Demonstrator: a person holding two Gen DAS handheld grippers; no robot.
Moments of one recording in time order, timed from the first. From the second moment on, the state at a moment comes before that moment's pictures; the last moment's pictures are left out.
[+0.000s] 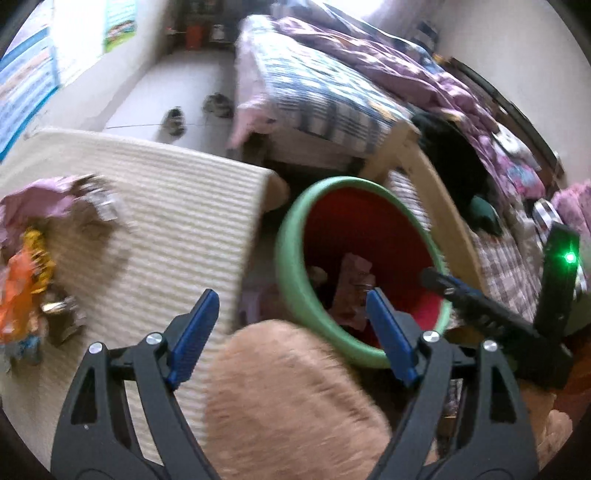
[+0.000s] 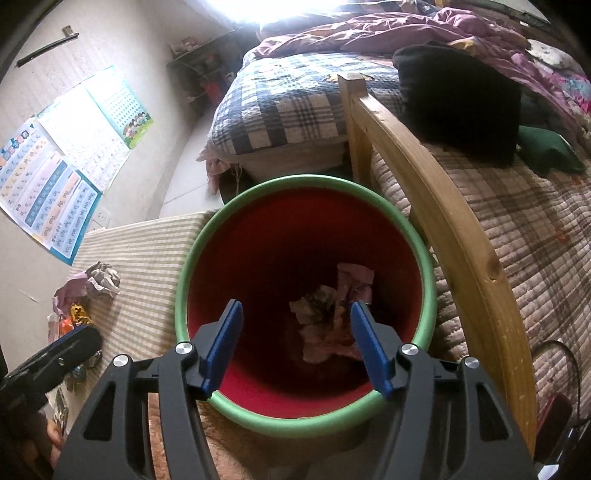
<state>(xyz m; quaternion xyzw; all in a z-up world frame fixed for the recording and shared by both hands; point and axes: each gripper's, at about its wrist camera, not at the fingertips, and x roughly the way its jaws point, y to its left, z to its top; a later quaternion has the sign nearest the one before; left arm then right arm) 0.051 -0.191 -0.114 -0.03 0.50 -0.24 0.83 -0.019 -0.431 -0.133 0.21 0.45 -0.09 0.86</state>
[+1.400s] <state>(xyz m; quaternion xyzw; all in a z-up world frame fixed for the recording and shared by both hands) 0.027 0.074 -0.132 -0.13 0.50 -0.02 0.86 0.032 -0.229 -0.126 0.13 0.50 0.10 0.85</state>
